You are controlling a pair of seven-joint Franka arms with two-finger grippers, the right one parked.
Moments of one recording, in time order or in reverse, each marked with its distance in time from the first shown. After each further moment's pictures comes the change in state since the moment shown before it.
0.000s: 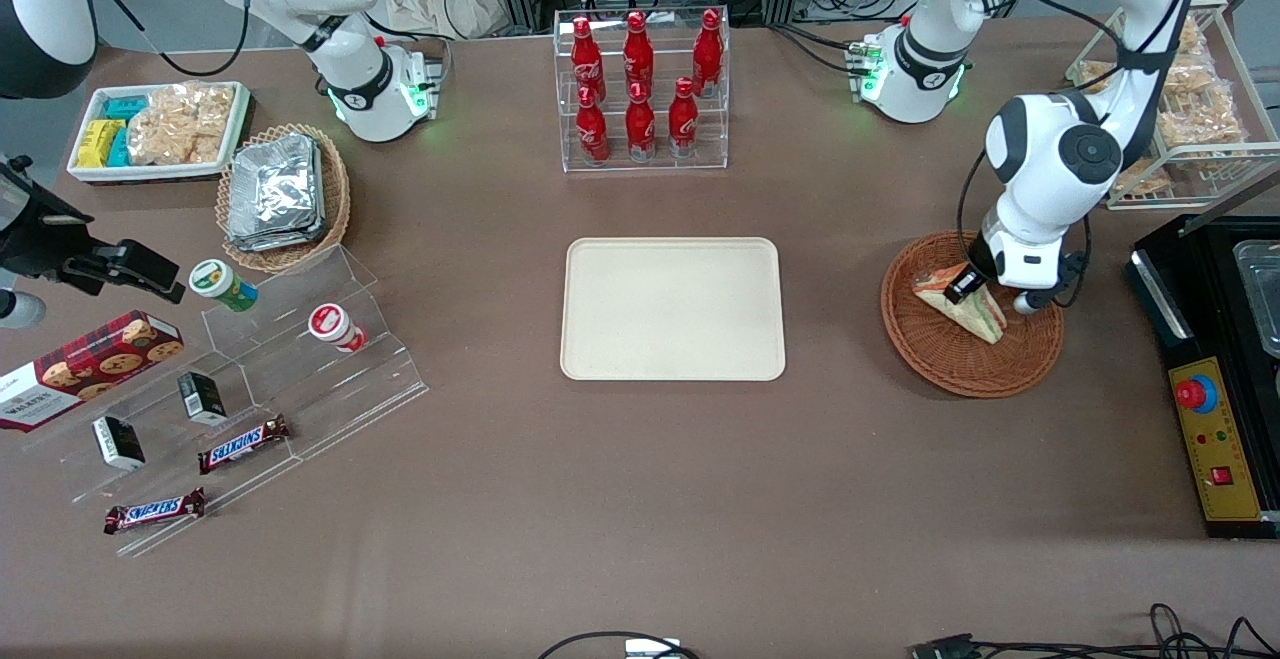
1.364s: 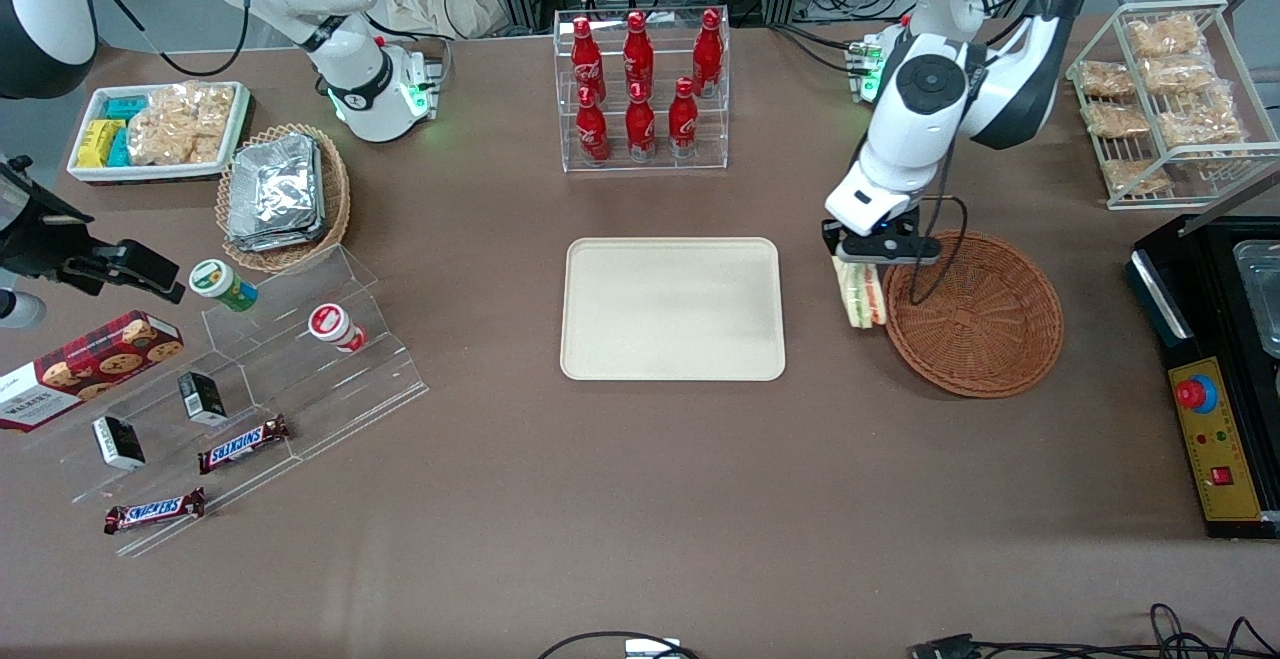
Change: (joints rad) arm -0.012 -0.083 -0.424 0.104 0.028 -0.157 0.265
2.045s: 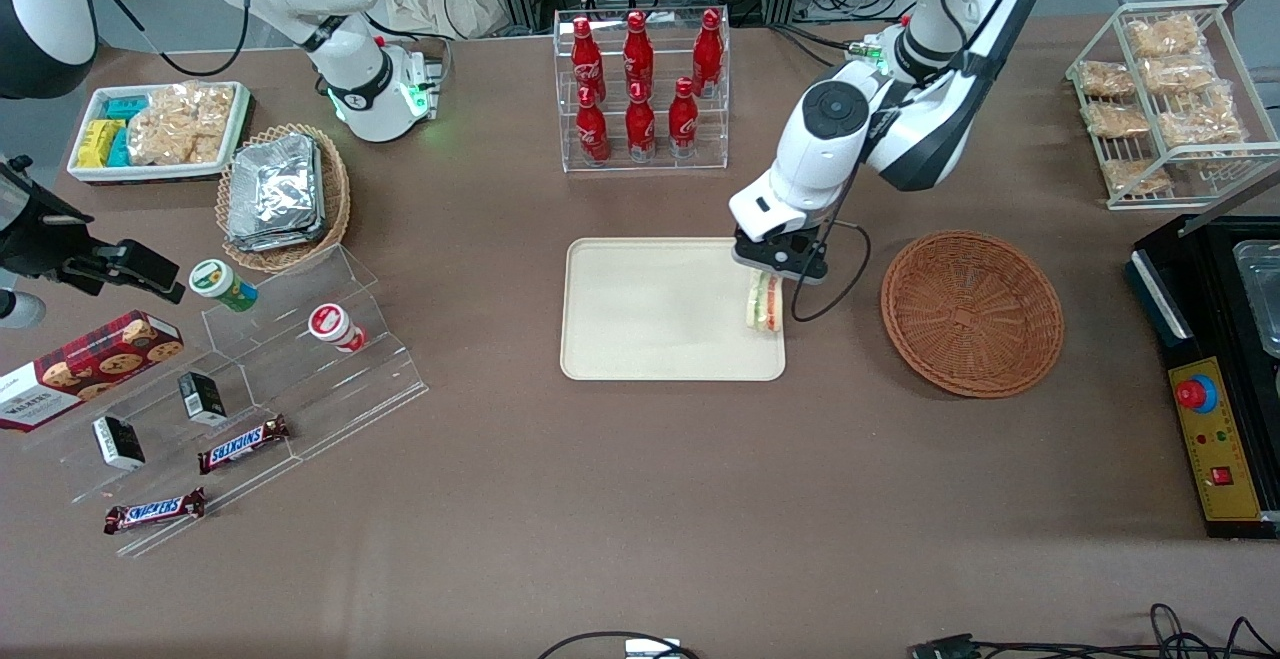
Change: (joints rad) arm -0.052 0.283 -0.125 0.216 0.074 0.000 -0.002
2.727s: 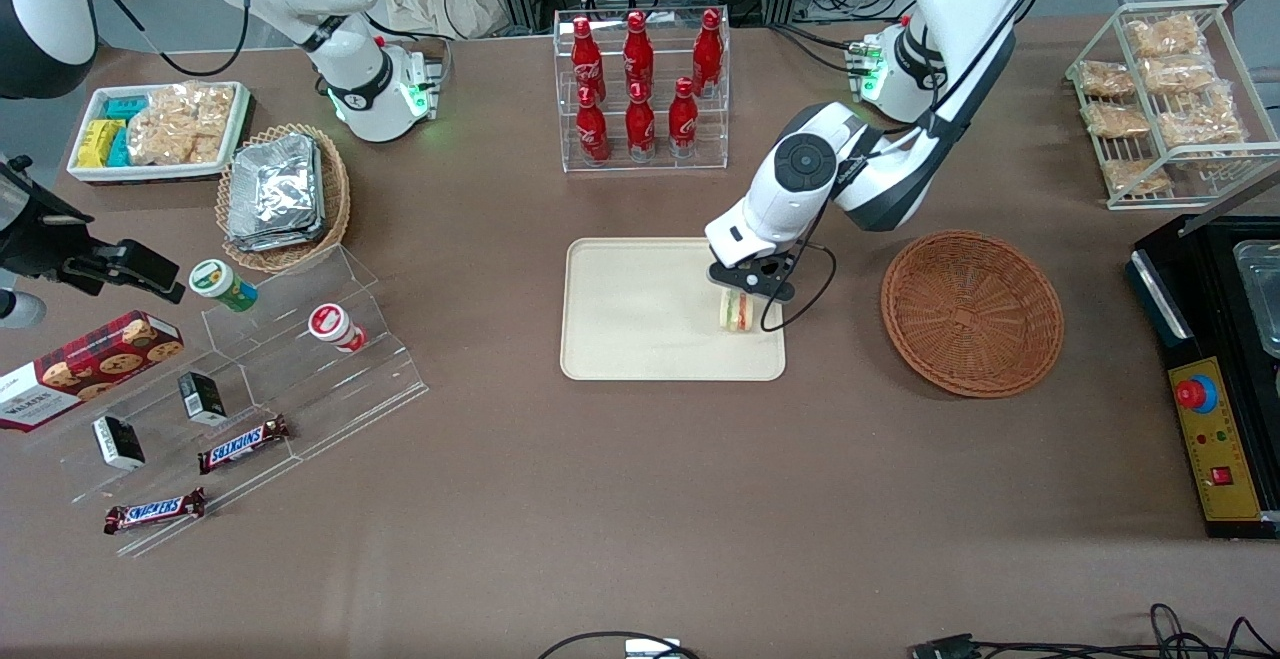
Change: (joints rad) arm -0.016 0.189 0.001 0.070 0.076 0.000 -0.103
